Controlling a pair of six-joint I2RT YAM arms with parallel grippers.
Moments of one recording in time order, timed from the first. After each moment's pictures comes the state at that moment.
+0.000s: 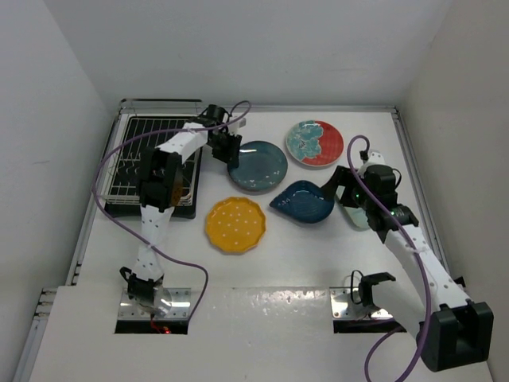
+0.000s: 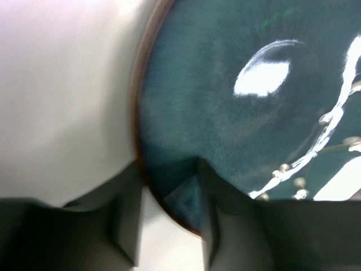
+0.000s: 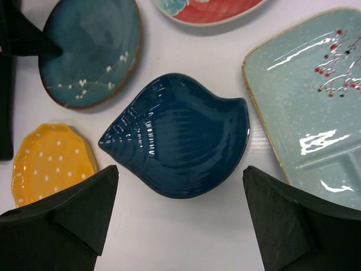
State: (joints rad) left arm -0.29 2.38 1.99 -0.71 0.34 0.12; right arm 0.15 0.94 0.61 -0.26 -0.12 0.37
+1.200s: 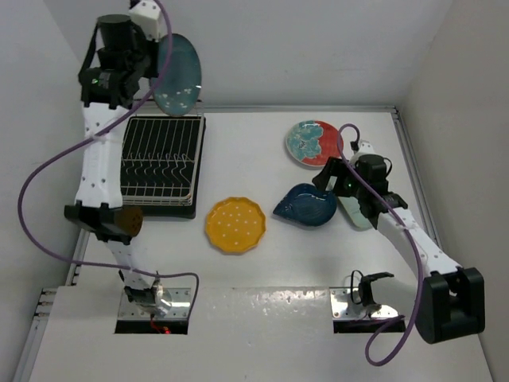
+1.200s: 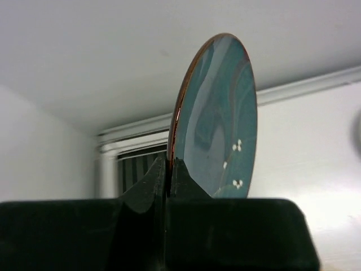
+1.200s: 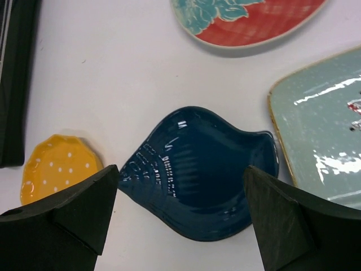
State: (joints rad) left arm -0.11 1.87 2.46 -0.85 -0.03 0.19; right arm 0.15 1.09 0.64 -0.11 -0.15 0.36
